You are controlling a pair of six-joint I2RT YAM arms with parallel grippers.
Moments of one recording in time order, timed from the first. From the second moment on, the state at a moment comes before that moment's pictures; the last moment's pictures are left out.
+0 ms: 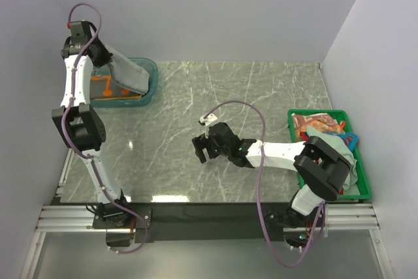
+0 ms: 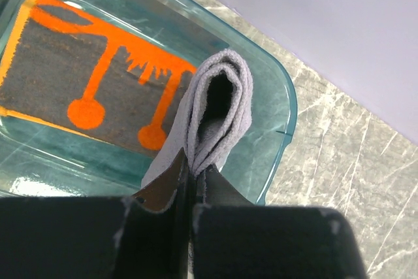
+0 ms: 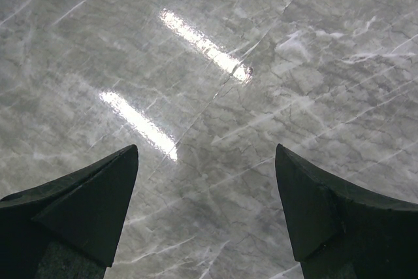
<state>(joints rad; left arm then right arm) 0.21 2.10 2.16 -0.74 0.07 -0.46 0.92 1.59 0.79 0.15 0.11 0.25</state>
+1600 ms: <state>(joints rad) 0.24 2.27 2.16 -0.70 -0.28 -0.30 0.92 1.61 0.80 0.14 0.11 0.25</state>
